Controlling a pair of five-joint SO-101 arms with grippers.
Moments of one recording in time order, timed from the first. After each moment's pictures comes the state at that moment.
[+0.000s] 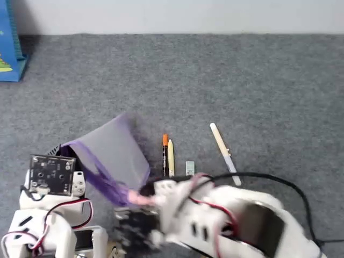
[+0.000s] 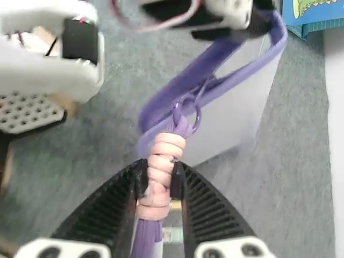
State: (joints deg) left arm -11.4 -88.0 43.6 84.6 -11.6; right arm -65.5 -52.4 9.9 96.0 38.2
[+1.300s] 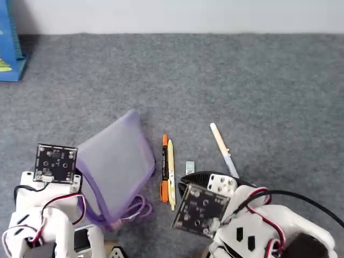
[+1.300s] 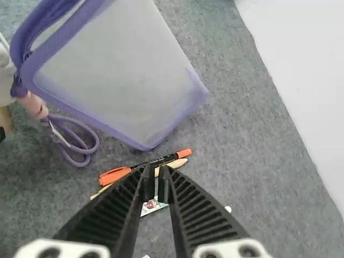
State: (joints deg) left arm -21.5 -87.9 47.1 86.9 -21.6; right arm -46.2 -70.2 20.4 93.9 30.4
